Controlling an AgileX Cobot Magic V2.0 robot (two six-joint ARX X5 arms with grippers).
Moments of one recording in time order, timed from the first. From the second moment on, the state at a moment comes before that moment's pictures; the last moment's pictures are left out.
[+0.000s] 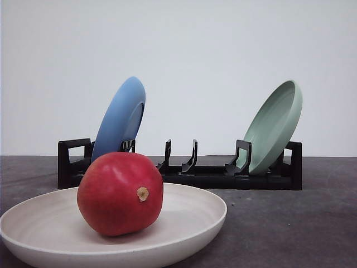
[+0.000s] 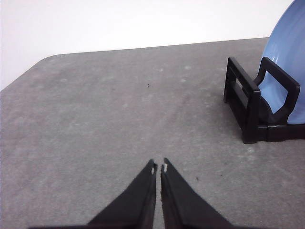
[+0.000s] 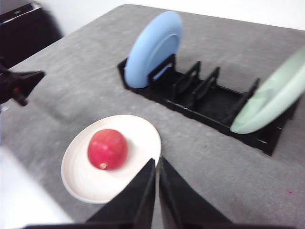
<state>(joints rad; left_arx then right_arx) -0.02 0.00 0.02 -0.18 -0.05 0.09 0.80 0.40 0.88 -0.85 0.05 0.25</state>
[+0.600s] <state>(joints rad) -0.02 0.00 0.02 -0.18 -0.05 0.09 0.09 0.17 0.17 0.13 0.06 0.04</state>
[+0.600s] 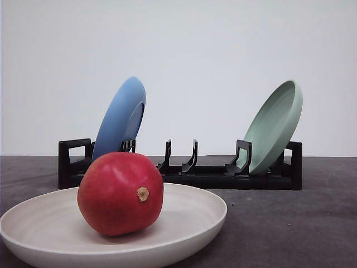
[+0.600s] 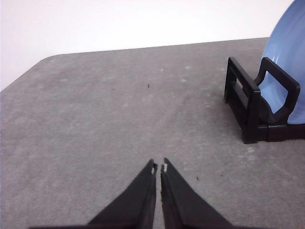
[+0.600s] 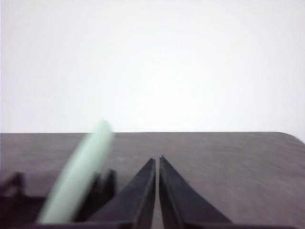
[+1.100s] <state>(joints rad) -0.02 0.00 0.02 -0.18 -0.05 0.09 0.02 0.00 0.01 0.00 0.06 -0.03</state>
